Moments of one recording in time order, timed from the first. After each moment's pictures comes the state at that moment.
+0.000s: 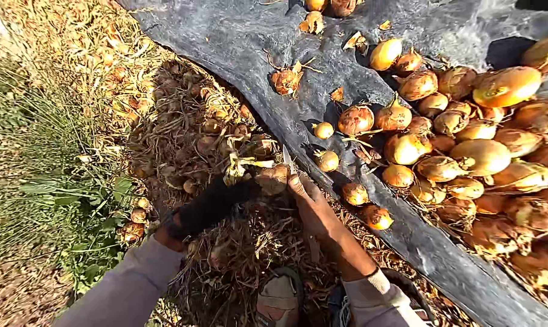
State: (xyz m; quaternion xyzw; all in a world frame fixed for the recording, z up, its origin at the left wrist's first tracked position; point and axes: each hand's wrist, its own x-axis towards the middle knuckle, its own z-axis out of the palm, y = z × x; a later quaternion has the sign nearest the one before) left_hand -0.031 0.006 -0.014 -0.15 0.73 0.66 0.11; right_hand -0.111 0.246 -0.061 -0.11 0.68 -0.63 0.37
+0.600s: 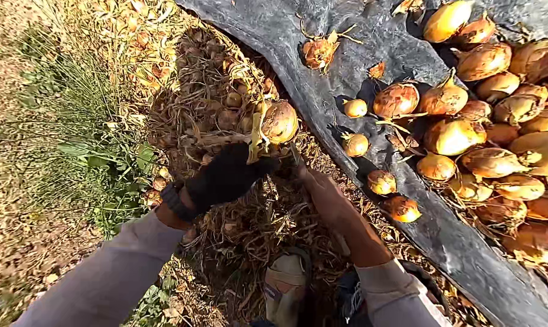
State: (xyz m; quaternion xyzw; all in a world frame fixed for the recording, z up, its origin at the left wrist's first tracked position) left_hand -0.036 0.025 0.062 -0.18 0.91 0.33 0.17; right_hand -0.104 0.236 -0.071 -0.11 0.68 -0.55 0.47
